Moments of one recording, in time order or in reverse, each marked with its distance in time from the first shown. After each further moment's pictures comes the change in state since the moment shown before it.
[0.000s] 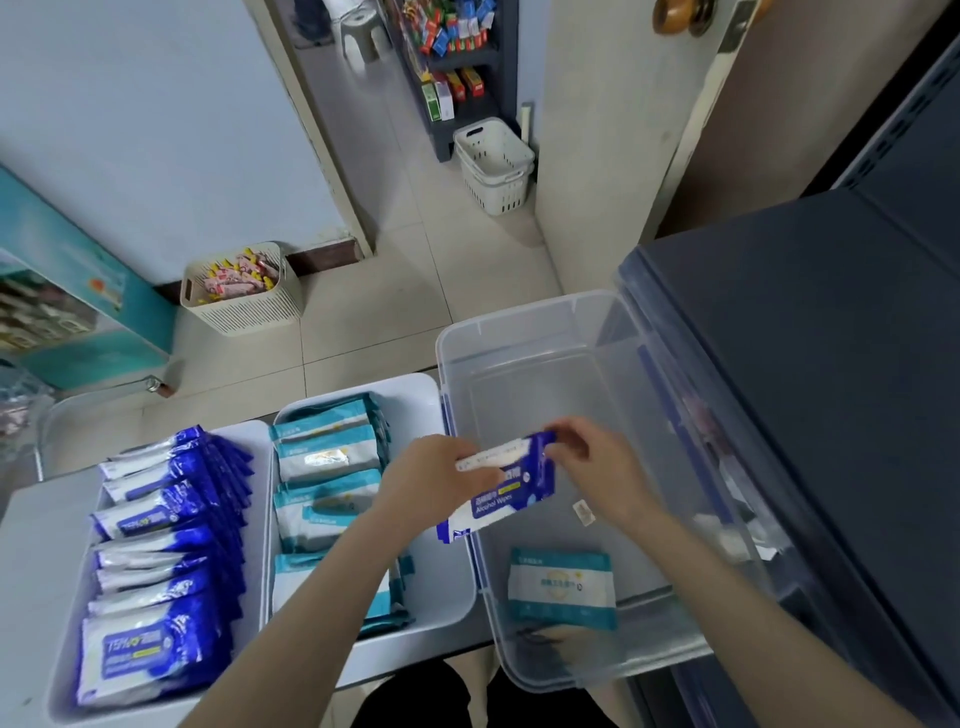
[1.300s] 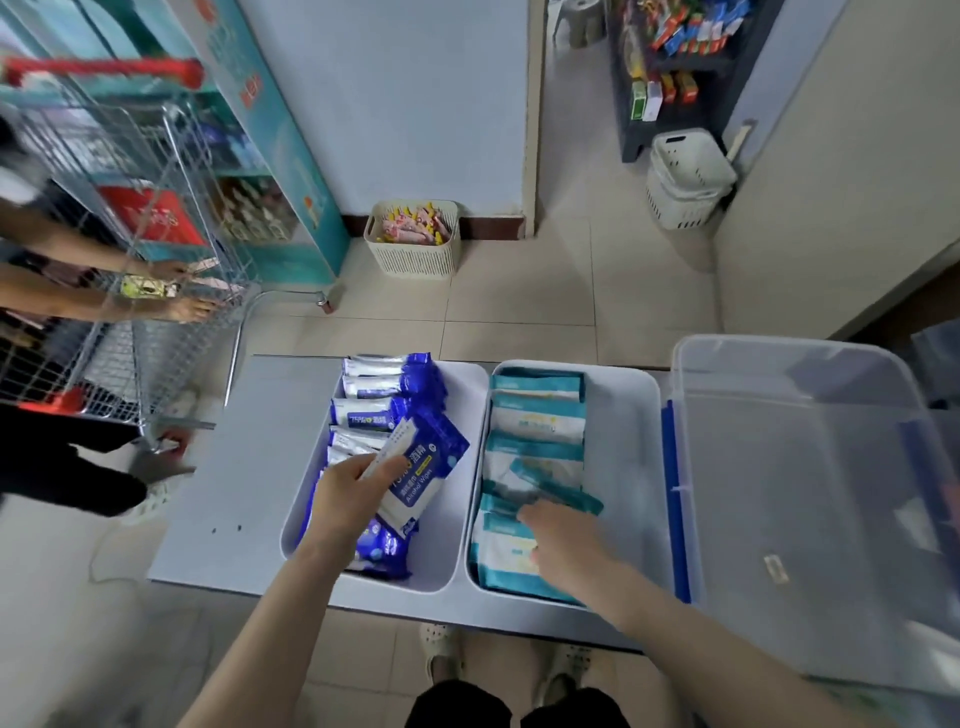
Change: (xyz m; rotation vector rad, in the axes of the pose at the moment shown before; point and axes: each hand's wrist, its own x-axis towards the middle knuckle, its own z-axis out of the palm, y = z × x) left_hand -0.132 -0.267 -0.043 -0.915 0.590 -0.577; right_hand -0.050 -0.104 0.229 -0.886 -0.646 -0.382
